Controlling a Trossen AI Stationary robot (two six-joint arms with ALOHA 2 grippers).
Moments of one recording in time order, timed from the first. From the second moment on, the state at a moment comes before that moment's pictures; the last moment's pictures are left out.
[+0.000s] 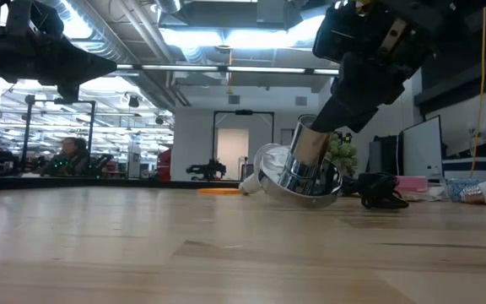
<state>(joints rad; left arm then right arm) -0.14 0.01 0.01 0.06 -0.43 -0.12 0.23 1.54 0.77 0.06 -0.01 0.39</state>
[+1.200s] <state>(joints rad) -0.14 0.01 0.01 0.06 -0.43 -0.12 0.23 1.53 1.19 -0.37 0.11 0.06</state>
